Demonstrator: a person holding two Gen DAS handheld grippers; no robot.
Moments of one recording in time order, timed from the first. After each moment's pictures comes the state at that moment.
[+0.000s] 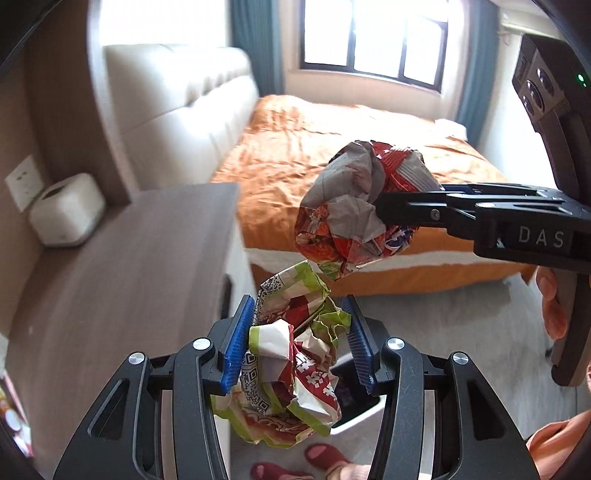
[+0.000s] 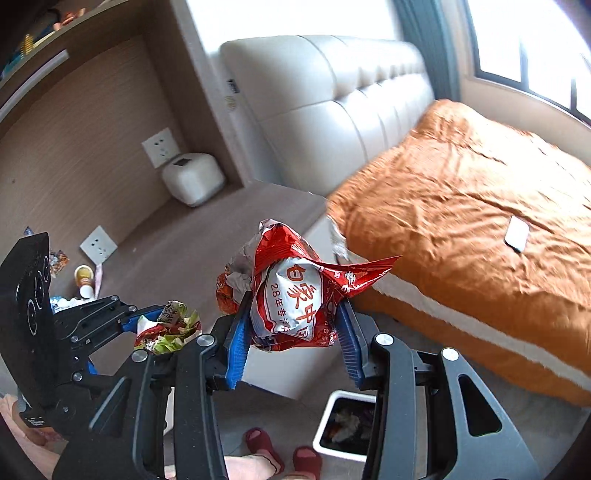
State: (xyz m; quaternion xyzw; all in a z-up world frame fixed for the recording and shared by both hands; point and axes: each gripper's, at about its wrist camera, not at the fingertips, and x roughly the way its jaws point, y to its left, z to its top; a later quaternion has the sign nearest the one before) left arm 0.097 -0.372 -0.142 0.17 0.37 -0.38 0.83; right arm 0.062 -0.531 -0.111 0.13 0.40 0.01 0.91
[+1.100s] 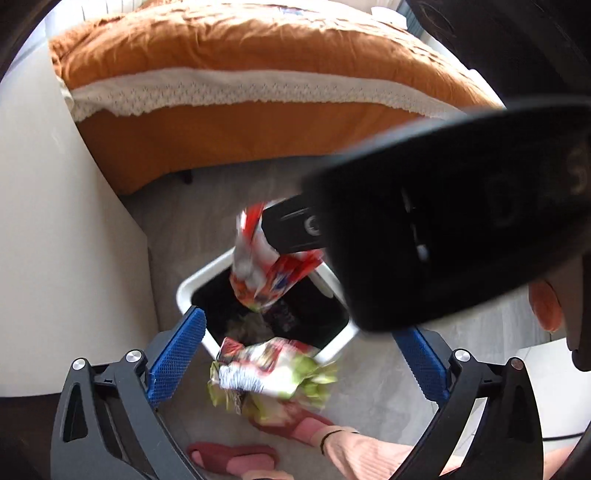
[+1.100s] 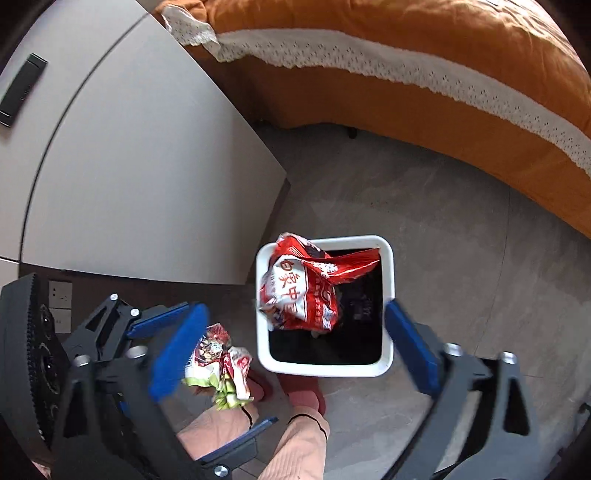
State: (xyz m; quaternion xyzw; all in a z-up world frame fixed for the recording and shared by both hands) left arm 0.066 -0.457 -0.530 0.22 0.51 -0.49 0.67; right arm 0.033 -0.586 -0.499 0.23 0.61 -0.07 0.75
